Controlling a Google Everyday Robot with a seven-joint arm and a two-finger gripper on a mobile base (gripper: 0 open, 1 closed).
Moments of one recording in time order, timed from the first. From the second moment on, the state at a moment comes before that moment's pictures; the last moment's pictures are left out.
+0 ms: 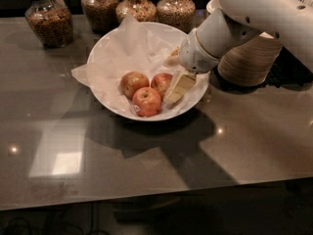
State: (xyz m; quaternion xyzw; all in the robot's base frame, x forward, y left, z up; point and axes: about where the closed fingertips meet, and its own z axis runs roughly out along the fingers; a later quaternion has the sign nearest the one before) arm 0.583 -0.048 0.875 -0.69 0.66 0.12 0.28
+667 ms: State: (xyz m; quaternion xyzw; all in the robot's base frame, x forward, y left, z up) arm 0.583 -0.048 0.865 -0.69 0.66 0.12 0.27
